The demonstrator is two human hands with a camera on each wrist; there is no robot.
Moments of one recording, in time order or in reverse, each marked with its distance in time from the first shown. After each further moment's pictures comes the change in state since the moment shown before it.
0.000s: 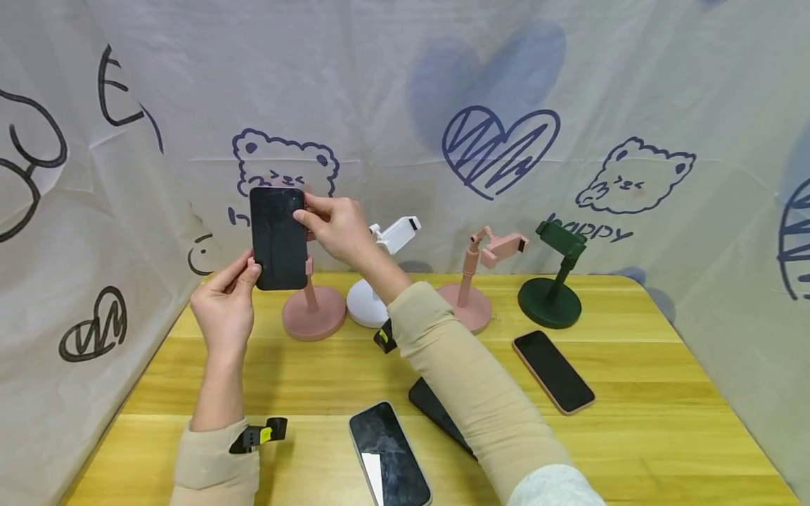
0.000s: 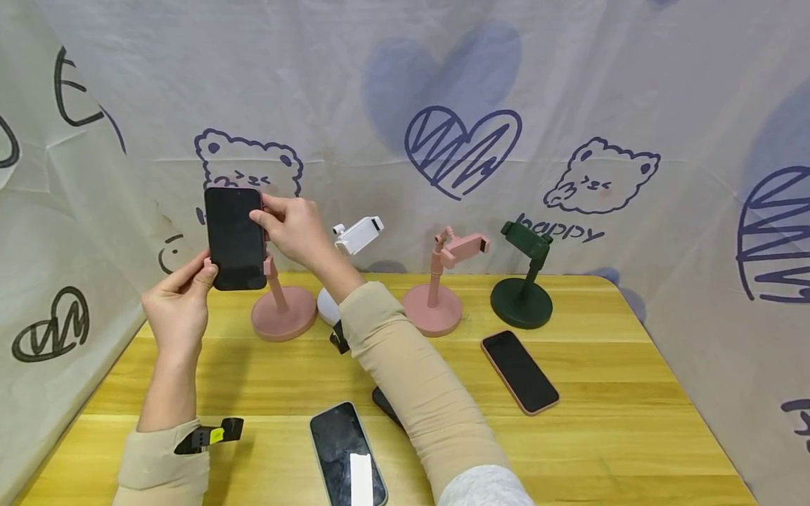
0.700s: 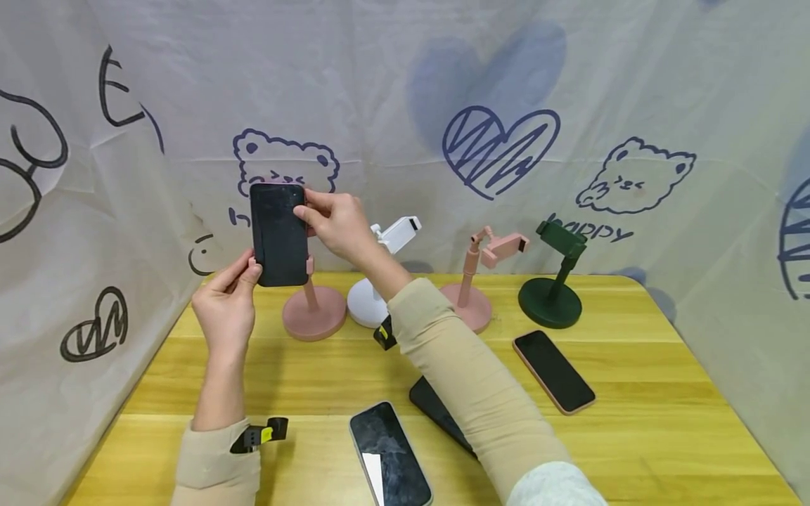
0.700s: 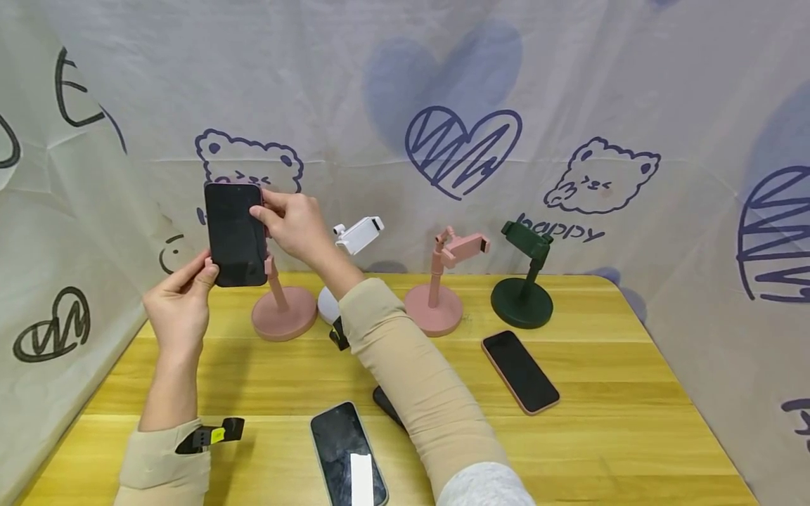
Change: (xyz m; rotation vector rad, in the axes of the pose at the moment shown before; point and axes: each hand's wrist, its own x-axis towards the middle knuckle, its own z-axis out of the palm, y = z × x) left_hand -0.001 0.000 0.001 0.001 -0.006 0.017; right_hand 0.003 -0.002 -0.002 -0.001 0.037 -0.029
